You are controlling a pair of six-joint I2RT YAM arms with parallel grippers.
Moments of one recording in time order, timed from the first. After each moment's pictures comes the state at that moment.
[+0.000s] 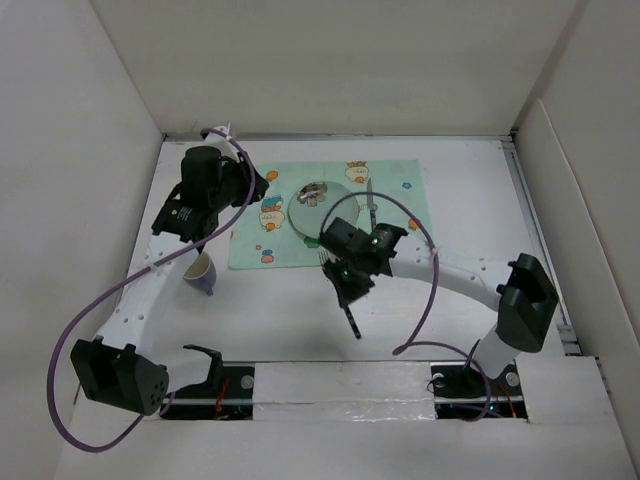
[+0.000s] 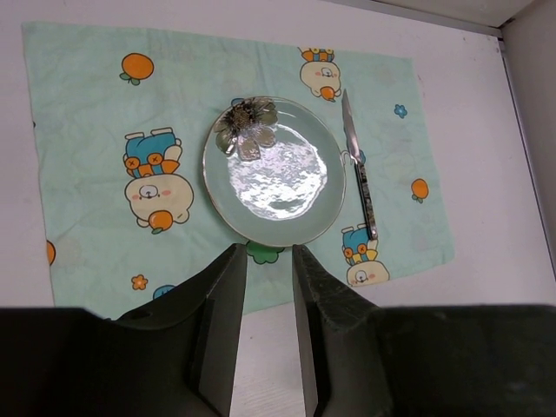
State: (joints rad) left arm -0.27 1.19 1.20 -0.44 0.13 -0.42; right arm 0.99 1.63 1.25 -0.92 -0.06 0.52
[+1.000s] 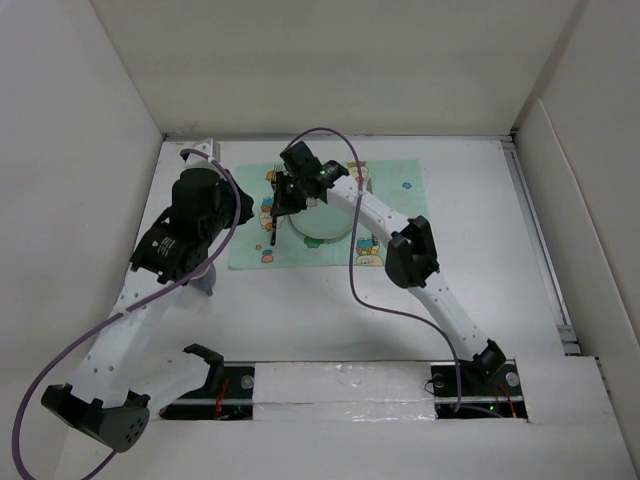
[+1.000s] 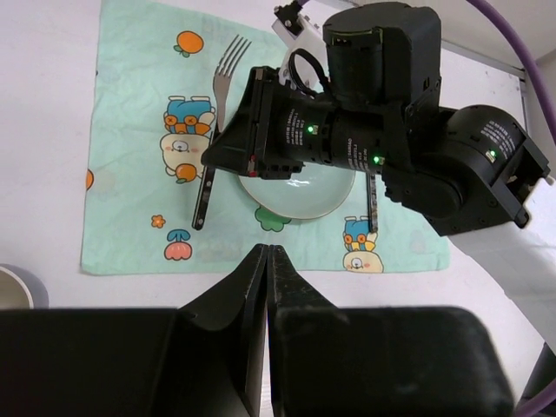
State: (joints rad) left arm -0.43 1.00 1.24 -0.68 -0.18 -0.56; right arm 0.74 2.62 2.58 -0.80 -0.22 0.68
